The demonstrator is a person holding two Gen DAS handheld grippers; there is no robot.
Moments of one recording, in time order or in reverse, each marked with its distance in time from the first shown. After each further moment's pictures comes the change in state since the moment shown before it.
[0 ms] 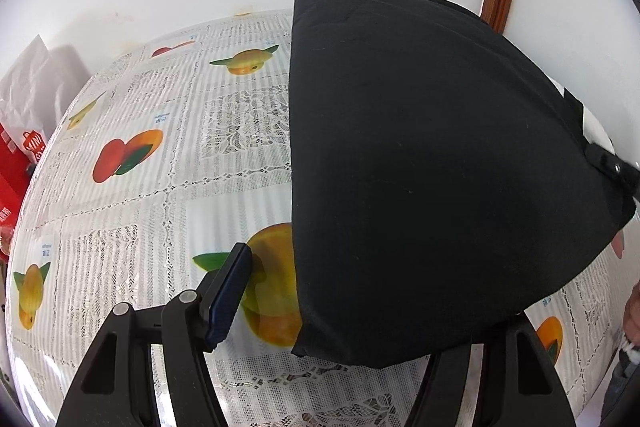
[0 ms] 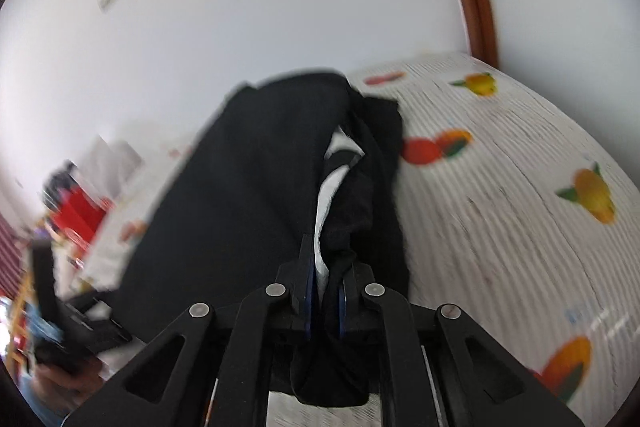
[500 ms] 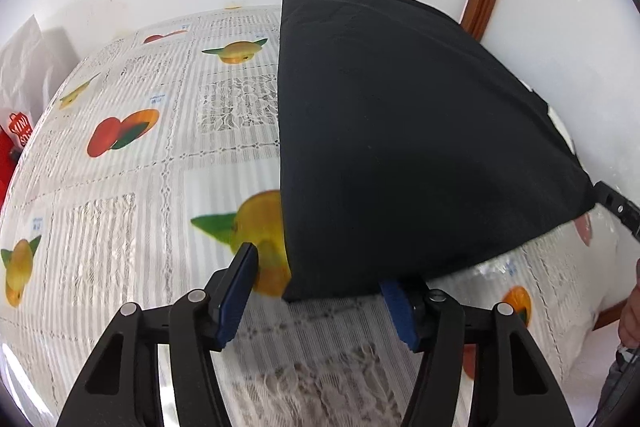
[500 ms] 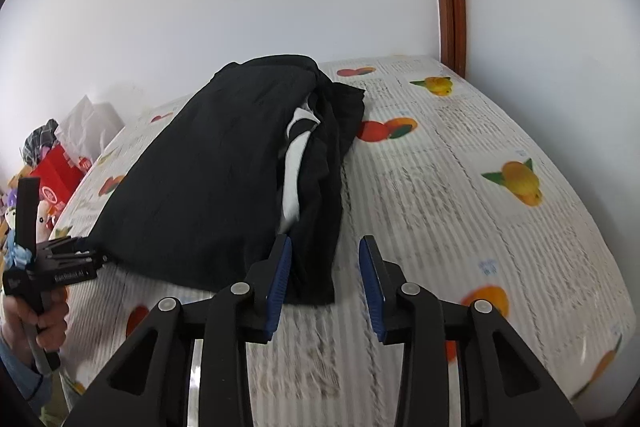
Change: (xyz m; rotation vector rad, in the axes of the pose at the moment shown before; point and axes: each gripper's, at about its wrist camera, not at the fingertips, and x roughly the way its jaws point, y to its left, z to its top) left arm -0.021 0.016 -0.018 -0.021 0.000 -0.115; right arm -0.057 -0.014 -0.025 -0.083 0.043 -0.098
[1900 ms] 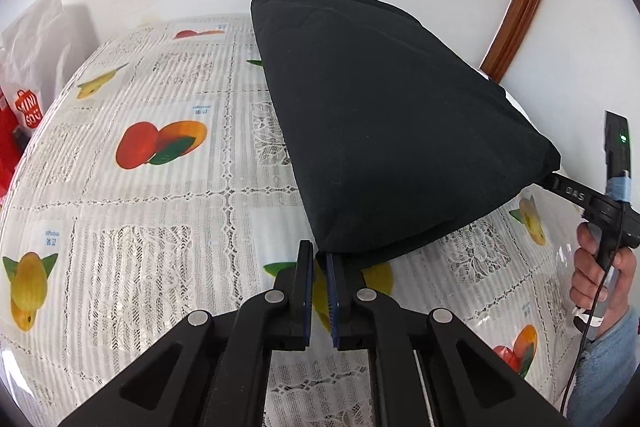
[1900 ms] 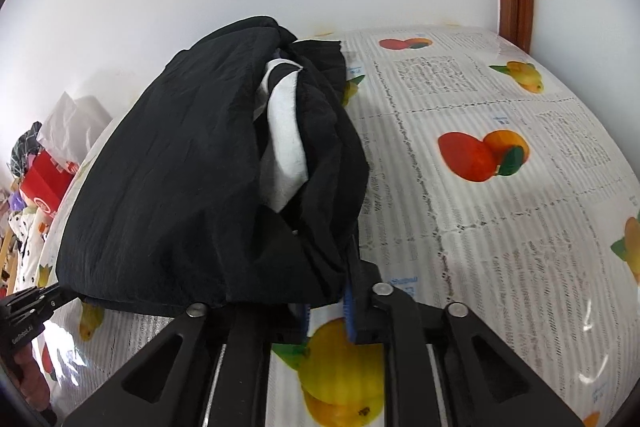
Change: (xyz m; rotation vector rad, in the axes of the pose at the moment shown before) left arm -0.012 0.054 0.019 -0.123 -0.020 -0.030; right arm 0.133 0.033 0.074 0.016 0.109 0.044
